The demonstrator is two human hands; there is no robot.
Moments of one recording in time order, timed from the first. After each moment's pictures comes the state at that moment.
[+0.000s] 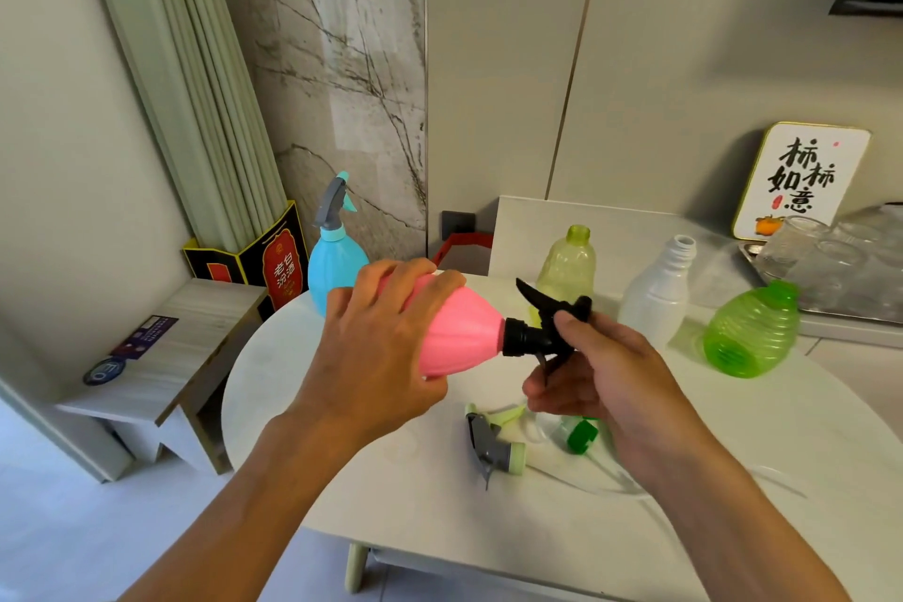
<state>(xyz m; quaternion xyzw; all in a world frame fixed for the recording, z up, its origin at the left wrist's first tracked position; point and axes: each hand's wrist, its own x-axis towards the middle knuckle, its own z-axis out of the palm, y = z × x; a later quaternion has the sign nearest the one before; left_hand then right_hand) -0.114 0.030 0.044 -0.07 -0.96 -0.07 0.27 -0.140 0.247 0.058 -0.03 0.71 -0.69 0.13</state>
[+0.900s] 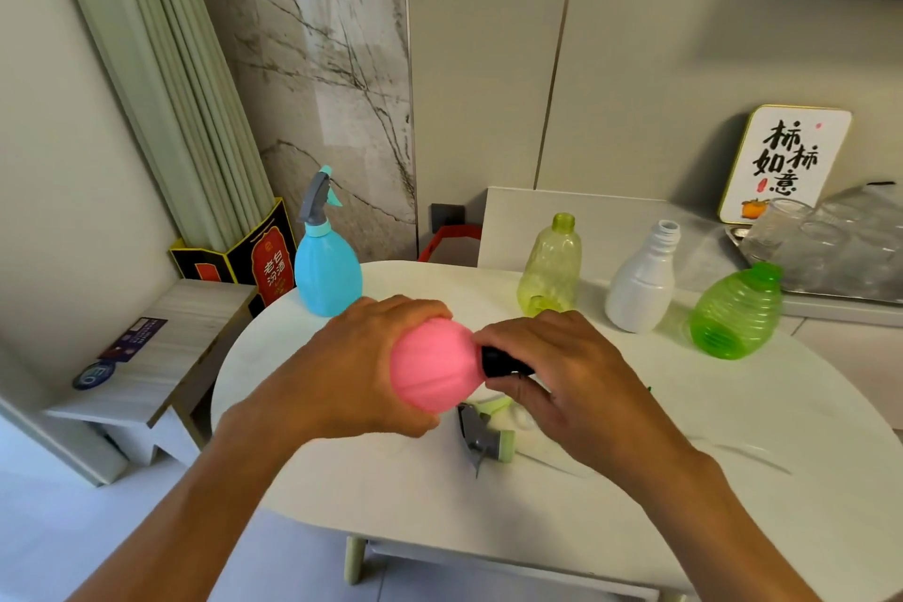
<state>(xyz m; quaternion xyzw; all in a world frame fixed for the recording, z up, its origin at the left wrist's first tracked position) -0.108 0.020 0.052 -0.10 -0.98 -0.19 0.03 -0.142 0.250 0.039 -0.43 0.85 -0.23 -0.18</state>
